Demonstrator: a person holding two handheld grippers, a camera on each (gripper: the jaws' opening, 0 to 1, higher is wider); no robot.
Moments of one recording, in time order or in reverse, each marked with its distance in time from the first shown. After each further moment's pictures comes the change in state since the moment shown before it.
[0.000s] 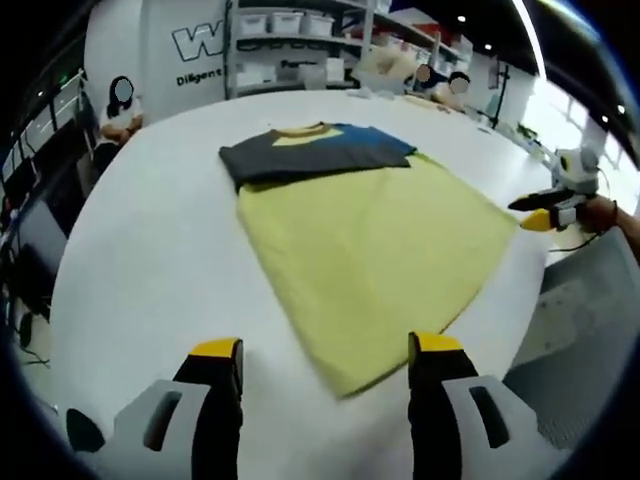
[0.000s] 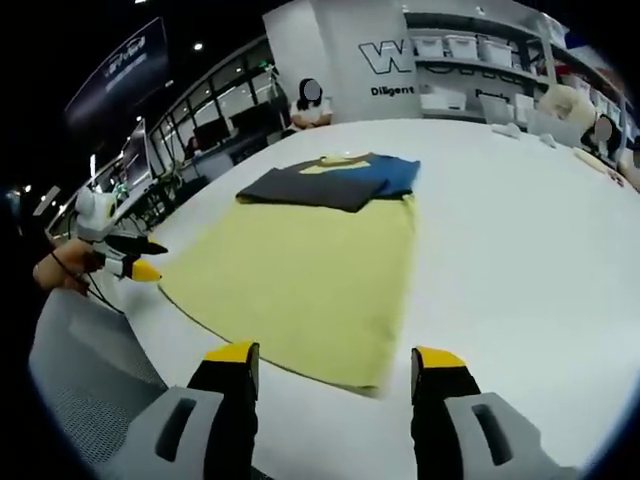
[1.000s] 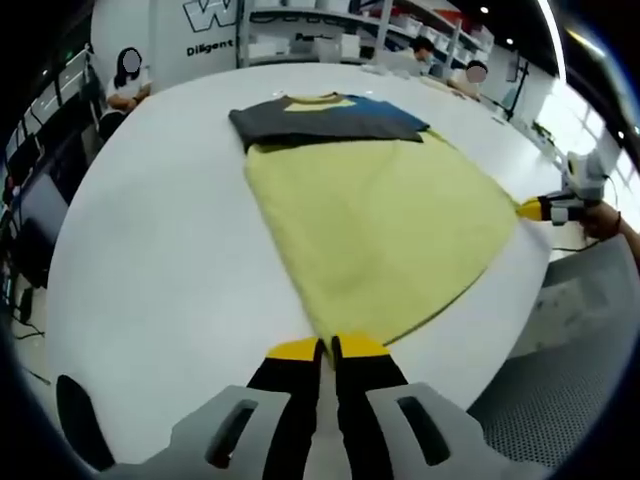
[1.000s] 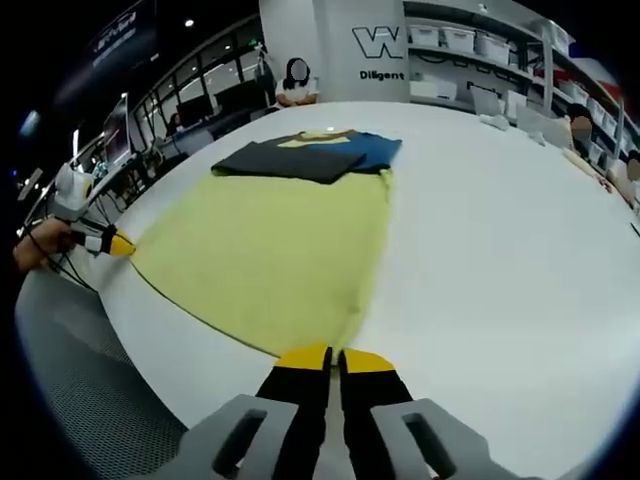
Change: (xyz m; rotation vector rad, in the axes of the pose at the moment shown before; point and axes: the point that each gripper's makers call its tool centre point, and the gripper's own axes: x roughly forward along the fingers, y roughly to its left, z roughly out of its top) left arm -0.005 0.002 -0.028 -0.074 0.113 0.014; right arm 0.003 -0.017 -0.021 -0.059 0.086 -0.099
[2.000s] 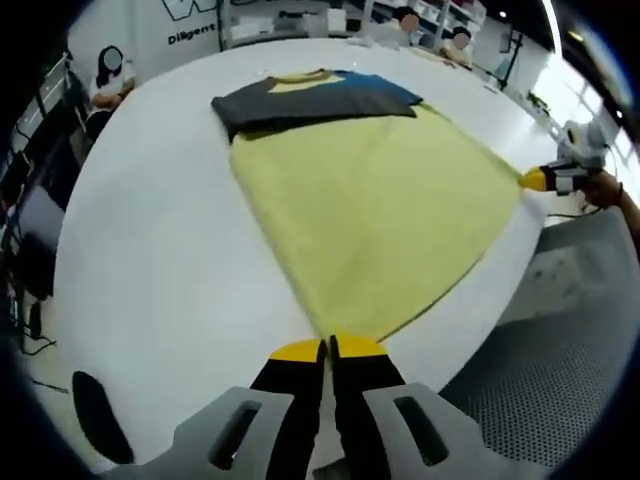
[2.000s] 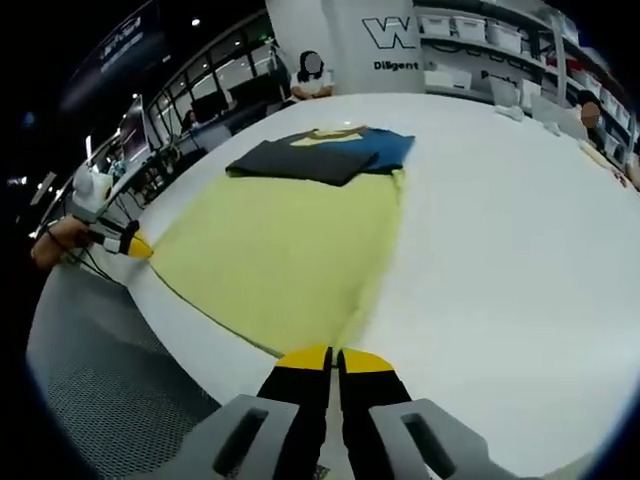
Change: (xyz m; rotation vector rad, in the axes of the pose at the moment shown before) left arm -0.016 -0.009 -0.024 0.075 0.148 -0.004; right arm -0.023 0.018 -0.011 -0.005 0.055 0.107
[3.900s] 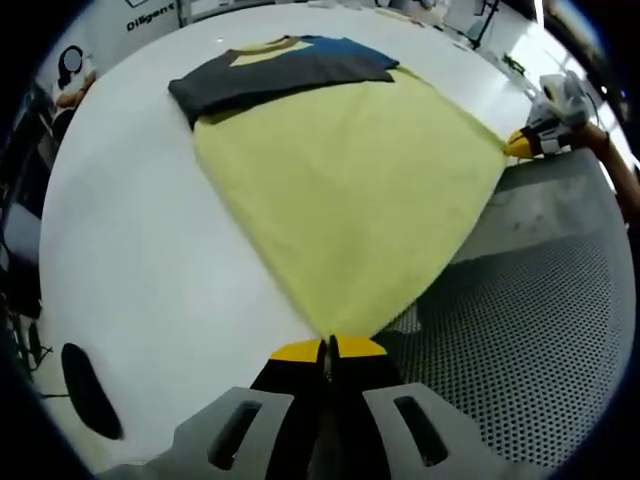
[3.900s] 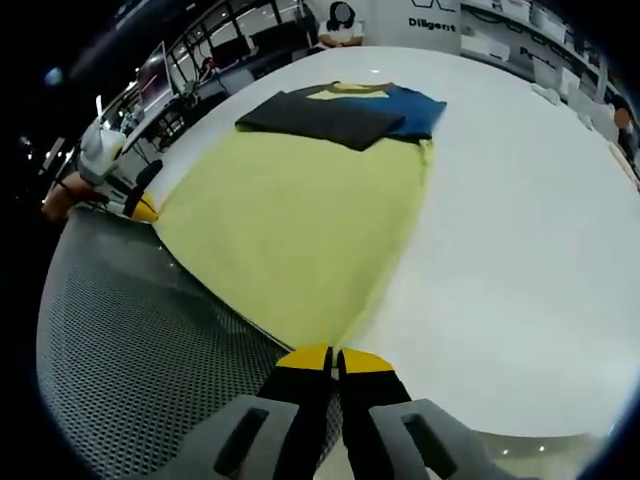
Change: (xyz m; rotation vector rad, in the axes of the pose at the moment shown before) left arm -0.019 -0.029 -0.052 0.088 0.157 -0.100; right arm -0.026 0.027 -0.046 -0.060 0.240 0.056
